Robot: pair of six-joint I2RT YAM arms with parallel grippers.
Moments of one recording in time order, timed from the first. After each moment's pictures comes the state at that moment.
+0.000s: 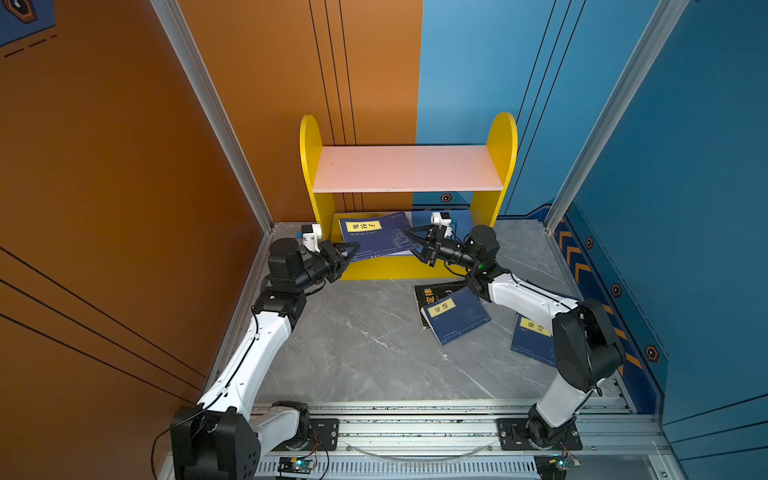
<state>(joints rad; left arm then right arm) -0.10 1.18 0.96 0.08 0.74 -1.22 0.48 1.75 1.21 0.71 -0.77 1.63</state>
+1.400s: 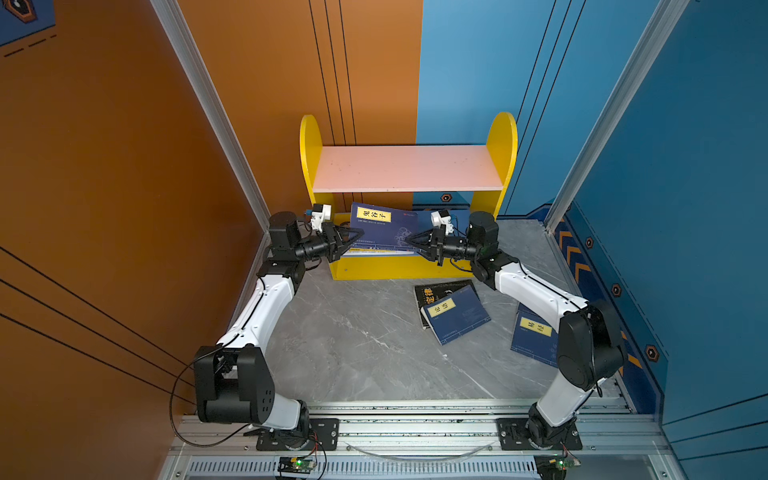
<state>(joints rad) -0.01 1.46 1.18 0.11 1.06 -1.14 0.42 1.72 1.32 0.29 -0.90 1.36</state>
